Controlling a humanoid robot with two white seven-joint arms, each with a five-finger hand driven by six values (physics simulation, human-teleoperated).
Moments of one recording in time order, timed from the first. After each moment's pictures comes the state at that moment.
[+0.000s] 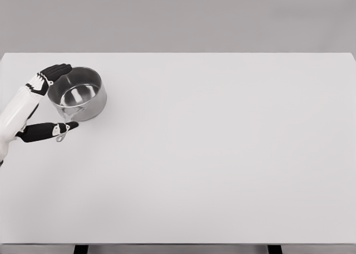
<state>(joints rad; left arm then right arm) 0.09 0.46 0.17 -1.80 -0.20 -0.61 -0.27 0.01 0.00 -0.30 0.05 0.25 -0.01 0.09</state>
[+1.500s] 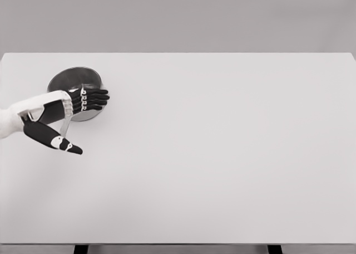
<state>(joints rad) -0.28 1.09 -0.45 -1.80 0.87 -0.03 -0.61 0.01 0.00 -0.30 0.05 0.25 -0.01 0.09</state>
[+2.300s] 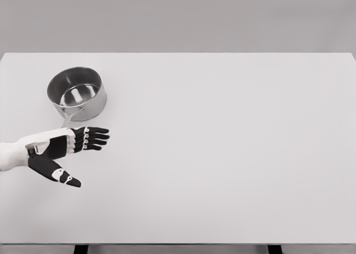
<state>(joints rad) -0.18 1.16 -0.56 -1.80 0.94 0.00 -0.61 0.01 0.00 -0.30 0.05 0.25 -0.01 0.09</state>
